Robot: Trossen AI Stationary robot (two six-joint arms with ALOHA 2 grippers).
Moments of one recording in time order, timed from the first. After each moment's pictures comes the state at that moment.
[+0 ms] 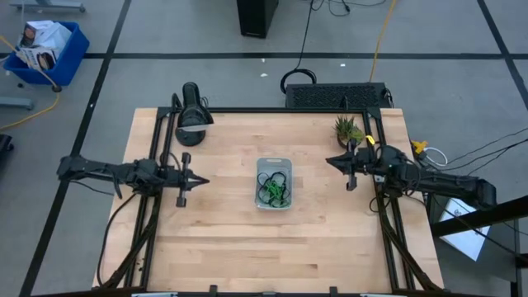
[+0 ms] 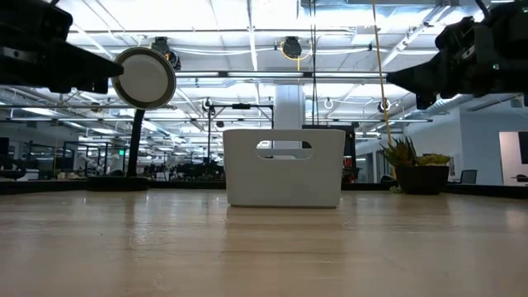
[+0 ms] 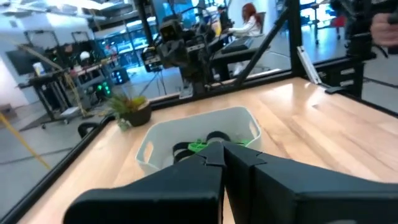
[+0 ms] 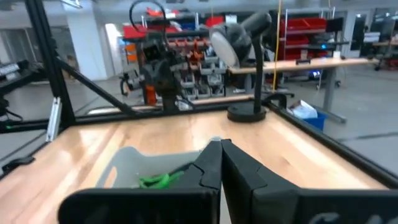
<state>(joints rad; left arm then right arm) -0.13 0.16 0.01 0.13 -0.06 0.22 -0.32 0.33 0.02 0.36 -0.21 0.07</state>
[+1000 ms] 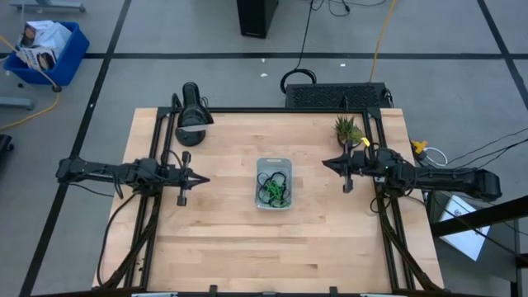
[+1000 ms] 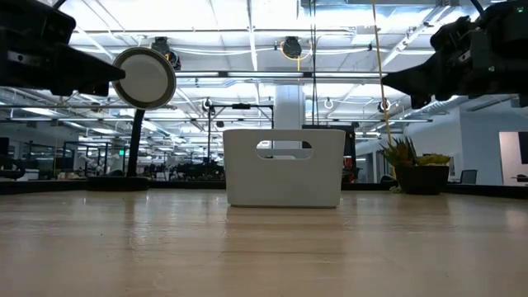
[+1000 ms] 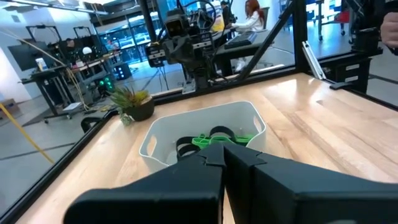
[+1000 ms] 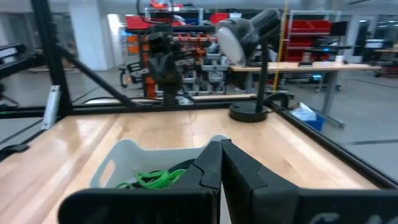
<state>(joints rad) -0.09 0.16 0.01 0.11 -0.04 0.22 -0.25 0.47 0.02 0.49 -0.15 0.01</state>
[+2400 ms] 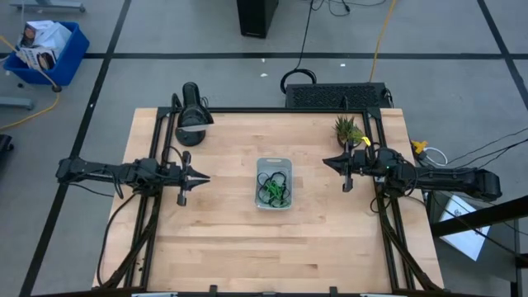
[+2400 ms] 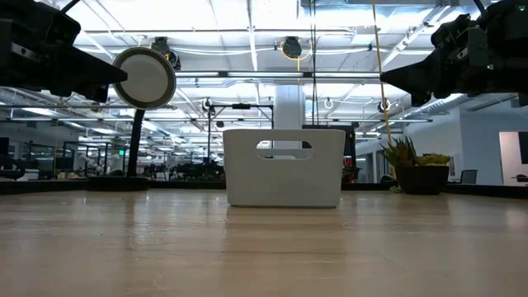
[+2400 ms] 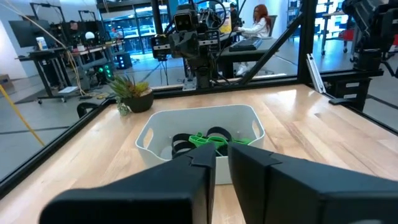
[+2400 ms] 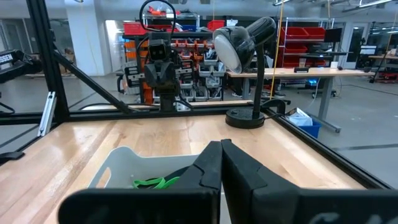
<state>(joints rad) -0.09 0.16 0.01 0.11 -0.05 0.10 -0.25 0.47 0.01 0.52 -0.13 0.01</state>
